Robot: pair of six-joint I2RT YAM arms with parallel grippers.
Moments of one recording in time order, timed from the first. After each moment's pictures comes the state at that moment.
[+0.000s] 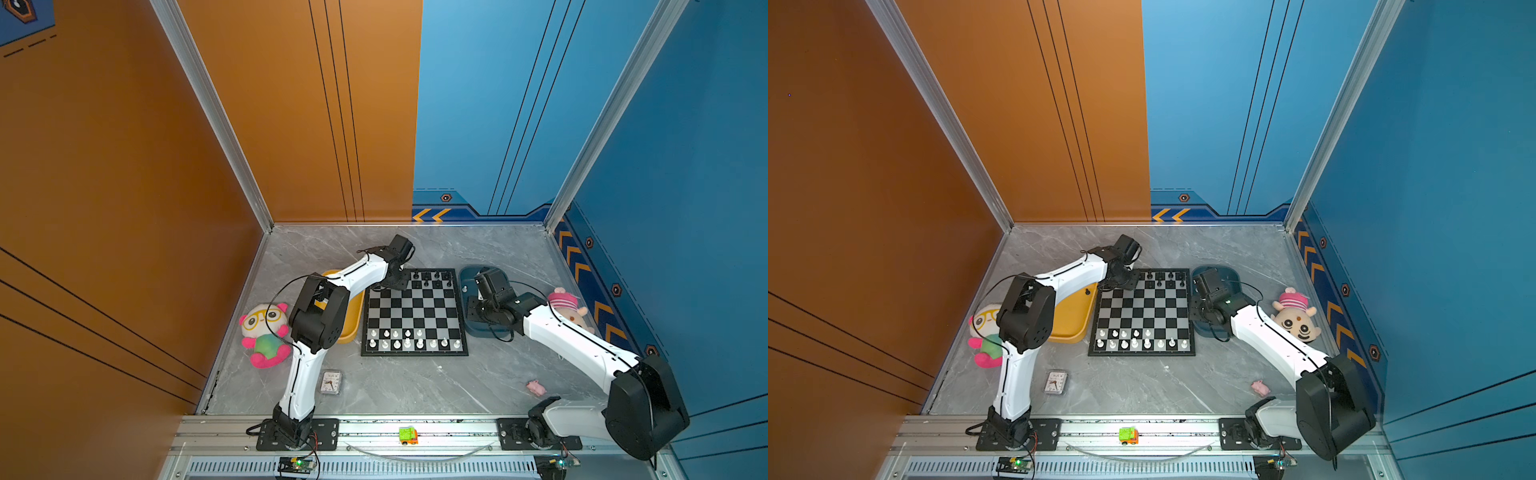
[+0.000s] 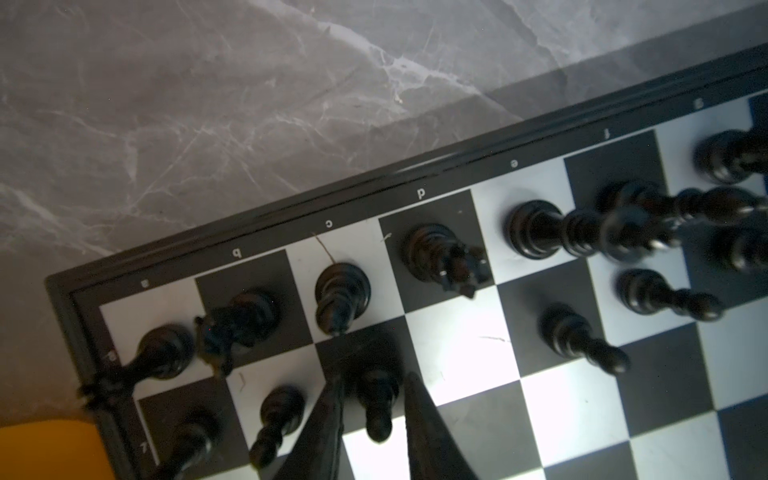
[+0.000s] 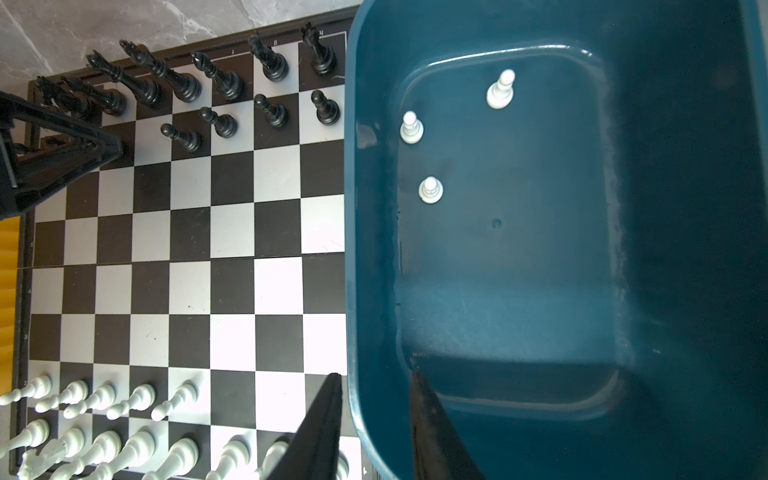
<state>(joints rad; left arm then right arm) -0.54 2.15 1.69 -0.69 -0.08 -0.26 0.46 1.33 0.88 -0.56 0.08 0.54</state>
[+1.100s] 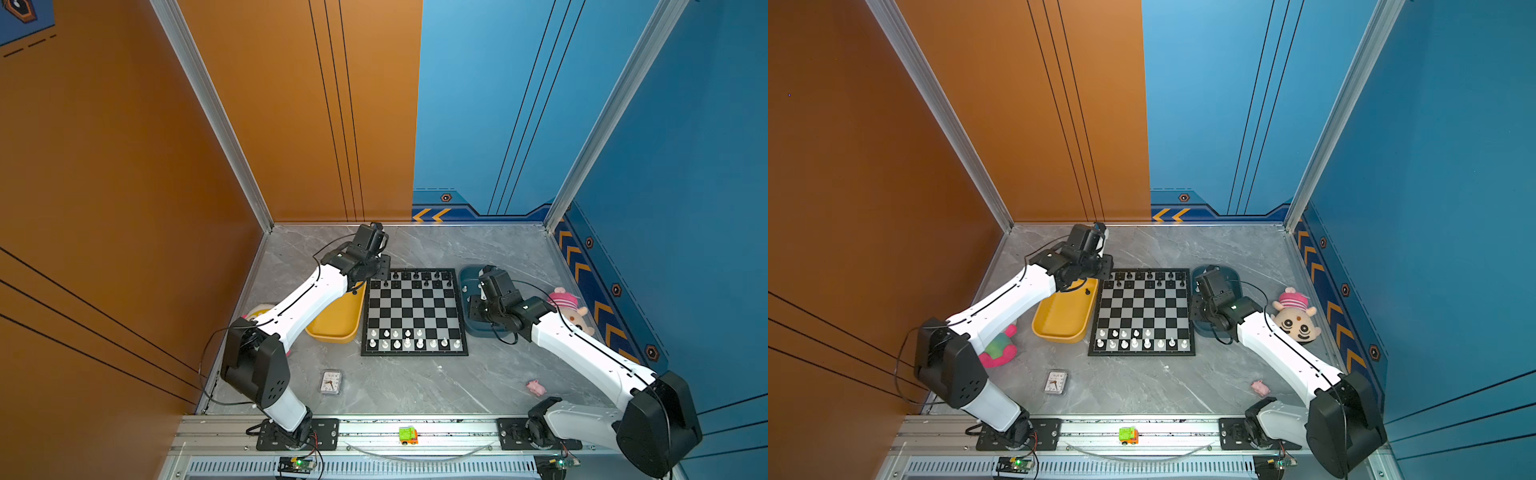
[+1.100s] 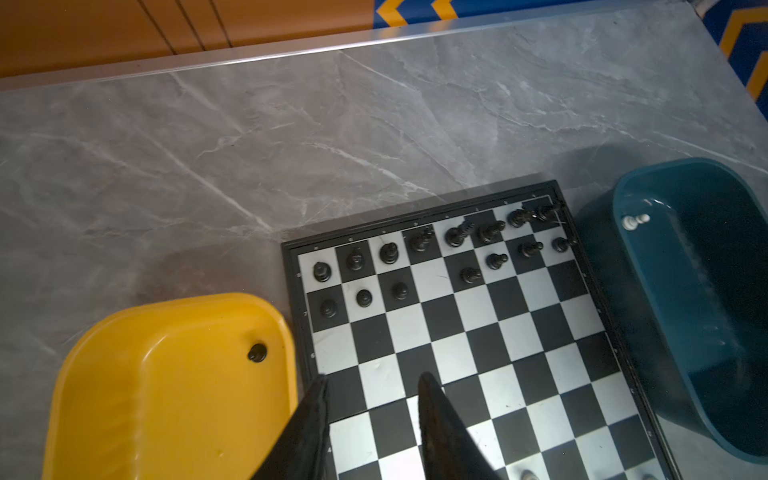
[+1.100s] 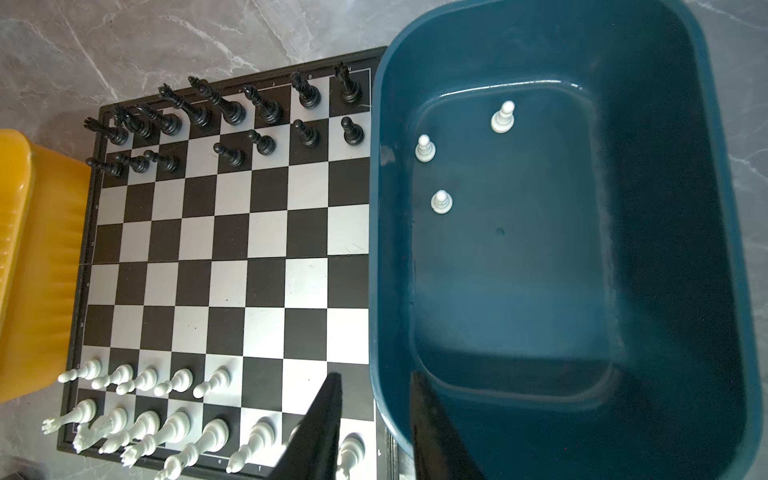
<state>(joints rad) -0.48 1.59 1.38 -0.61 -0.12 -0.27 0.48 1.24 0.87 -0.56 0.09 0.54</state>
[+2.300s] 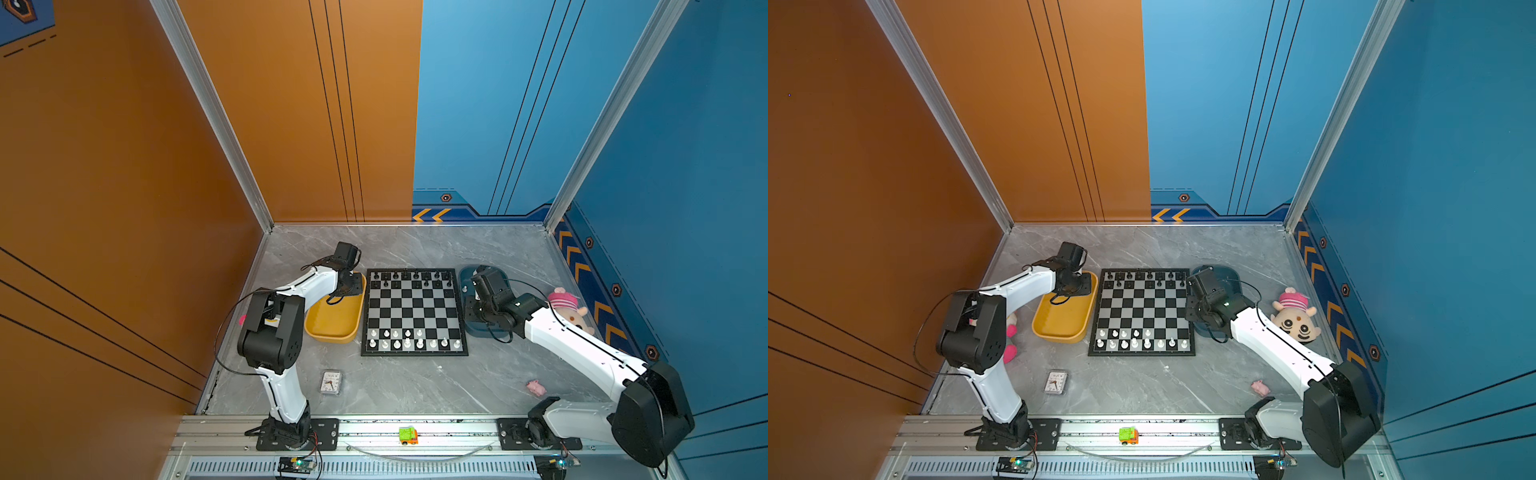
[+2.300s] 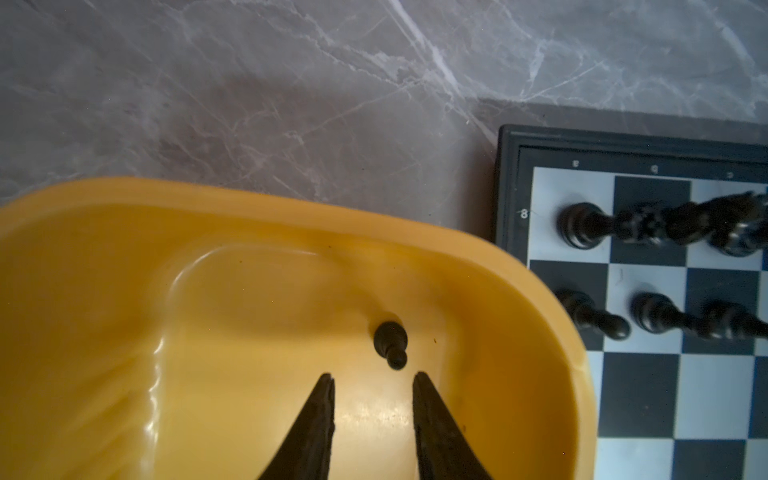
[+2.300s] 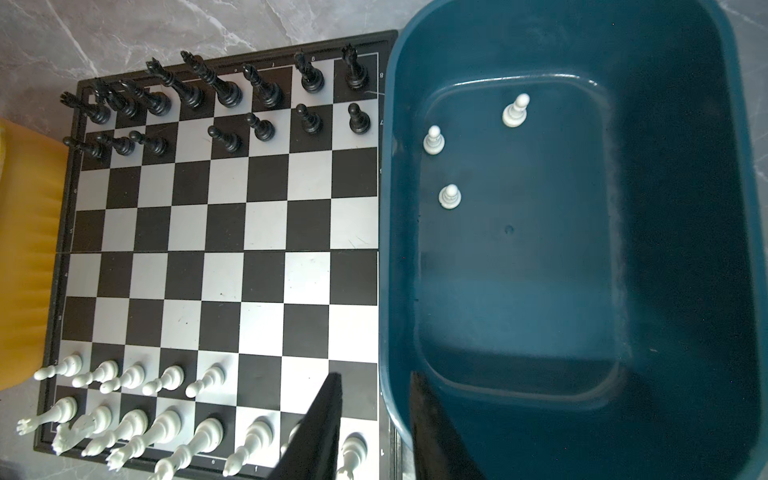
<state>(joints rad) -0.25 1.83 1.22 -0.51 -0.07 -0.33 0.52 1.29 0.91 -0.59 0.12 0.54</state>
